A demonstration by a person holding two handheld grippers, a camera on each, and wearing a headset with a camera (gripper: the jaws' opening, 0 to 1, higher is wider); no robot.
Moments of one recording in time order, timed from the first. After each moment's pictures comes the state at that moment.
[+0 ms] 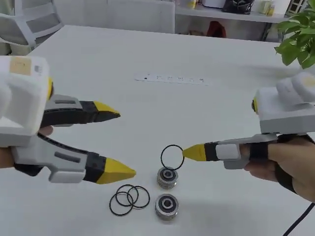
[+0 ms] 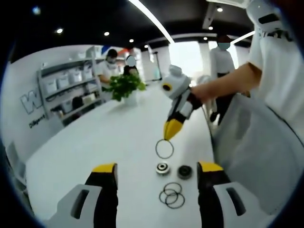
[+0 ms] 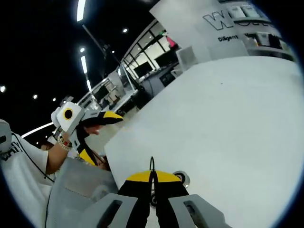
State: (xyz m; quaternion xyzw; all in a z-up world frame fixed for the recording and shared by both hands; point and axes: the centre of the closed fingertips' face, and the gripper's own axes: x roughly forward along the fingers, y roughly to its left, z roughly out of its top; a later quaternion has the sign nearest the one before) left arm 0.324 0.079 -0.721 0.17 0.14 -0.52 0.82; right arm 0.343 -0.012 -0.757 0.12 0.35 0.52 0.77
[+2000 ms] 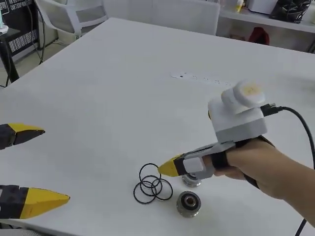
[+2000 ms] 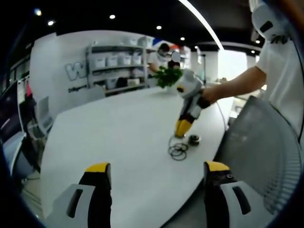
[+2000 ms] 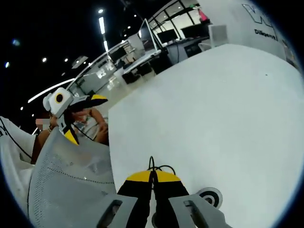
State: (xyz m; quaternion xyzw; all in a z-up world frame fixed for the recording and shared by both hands) left arm 0.259 0.201 -0.761 0.08 0.19 -0.35 0.92; right arm 0.324 0.075 -0.828 -0.03 0.43 0.59 0.68
